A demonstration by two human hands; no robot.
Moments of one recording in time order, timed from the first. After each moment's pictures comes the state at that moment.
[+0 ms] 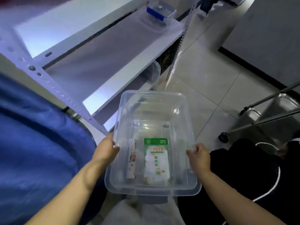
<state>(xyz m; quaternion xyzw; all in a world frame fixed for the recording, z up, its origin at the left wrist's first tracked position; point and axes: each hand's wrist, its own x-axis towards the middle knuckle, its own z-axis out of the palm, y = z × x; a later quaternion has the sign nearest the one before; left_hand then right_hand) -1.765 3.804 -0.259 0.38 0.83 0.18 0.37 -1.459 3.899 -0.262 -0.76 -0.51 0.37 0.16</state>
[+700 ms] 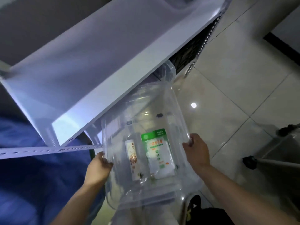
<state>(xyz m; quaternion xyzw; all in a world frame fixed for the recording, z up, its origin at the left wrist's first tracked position) -1.784 3.945 -0.406 0.15 0.90 0.18 0.36 -1.537 4.142 -0.418 -0.65 -0.65 0.39 0.07</state>
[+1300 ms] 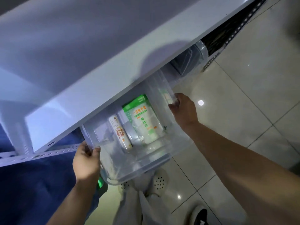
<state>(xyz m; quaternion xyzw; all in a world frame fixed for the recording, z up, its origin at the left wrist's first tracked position) -1.826 3.972 -0.493 0.01 0.91 0.36 0.22 -1.697 4.245 -0.527 -0.49 -0.79 0.35 0.08</state>
